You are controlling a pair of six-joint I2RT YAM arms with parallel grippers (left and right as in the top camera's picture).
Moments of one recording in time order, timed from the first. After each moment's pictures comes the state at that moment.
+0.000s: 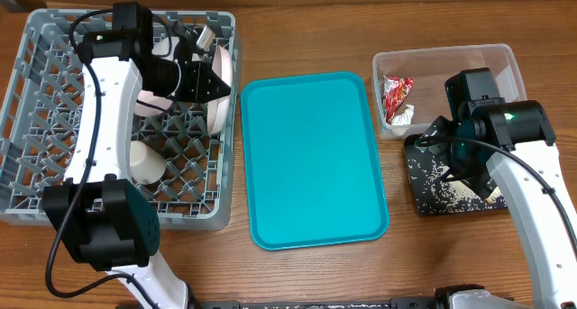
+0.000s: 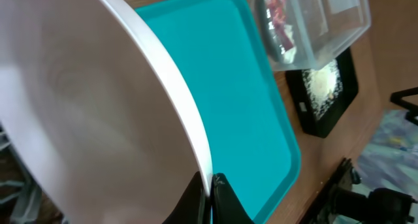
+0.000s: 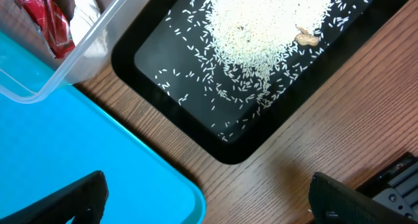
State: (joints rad) left arm 0.08 1.92 1.80 -1.25 0.76 0.27; right arm 0.12 1.41 1.34 -1.37 0.17 0.86
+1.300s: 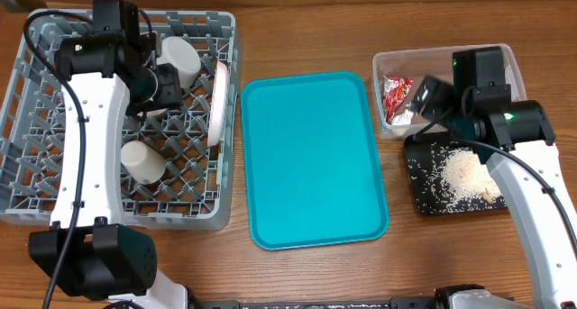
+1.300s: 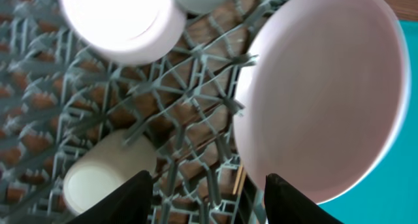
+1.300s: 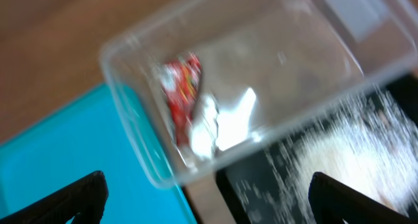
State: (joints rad) left arm 0.08 1.76 1.80 -1.32 0.02 -0.16; right arm 0.12 1.41 1.34 -0.87 0.17 0.52
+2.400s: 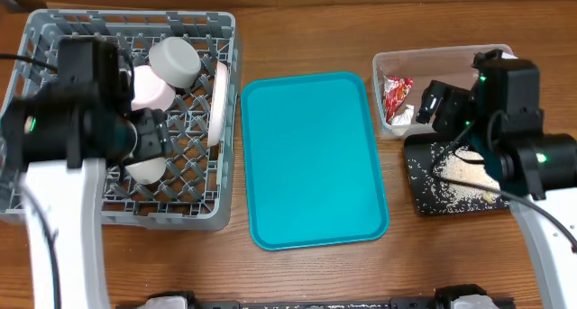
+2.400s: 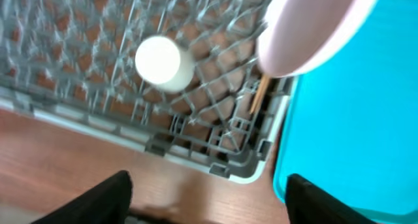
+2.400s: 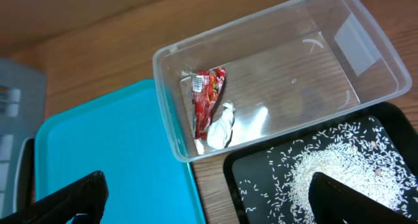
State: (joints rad) left arm 0.04 1.40 1.80 -1.62 -0.07 -0.23; right arm 0.12 1.21 1.34 -0.94 0.09 0.37
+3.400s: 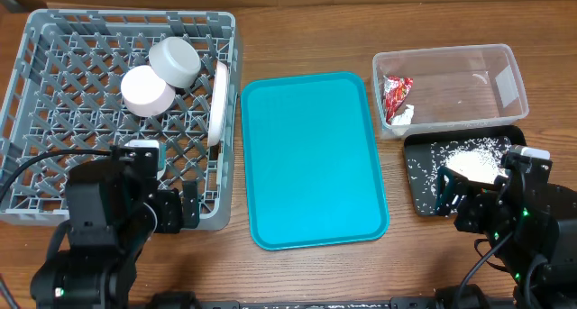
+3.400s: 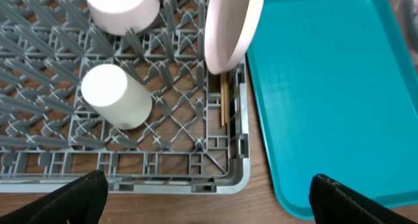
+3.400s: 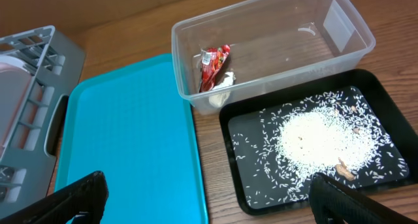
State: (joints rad) left arm 0.02 0.81 1.15 -1.20 0.07 0.00; right arm 0.12 0.64 1.07 -1.09 0.03 0.31
